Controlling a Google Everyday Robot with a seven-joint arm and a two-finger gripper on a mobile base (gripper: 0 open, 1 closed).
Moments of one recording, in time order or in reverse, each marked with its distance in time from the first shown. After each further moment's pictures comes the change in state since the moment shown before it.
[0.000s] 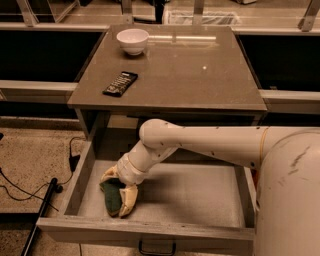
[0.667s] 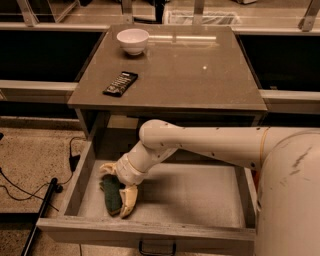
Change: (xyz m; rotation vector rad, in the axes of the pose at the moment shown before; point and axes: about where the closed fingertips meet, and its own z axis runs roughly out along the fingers) arm -0.003 -0.001 0.002 0.010 -0.008 -0.009
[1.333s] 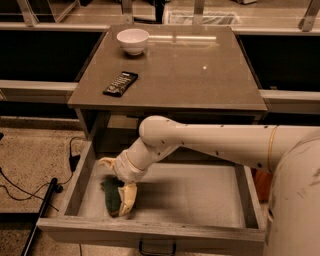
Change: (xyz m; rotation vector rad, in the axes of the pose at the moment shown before) arm -0.018 -0.002 -0.018 0.036 0.009 0.020
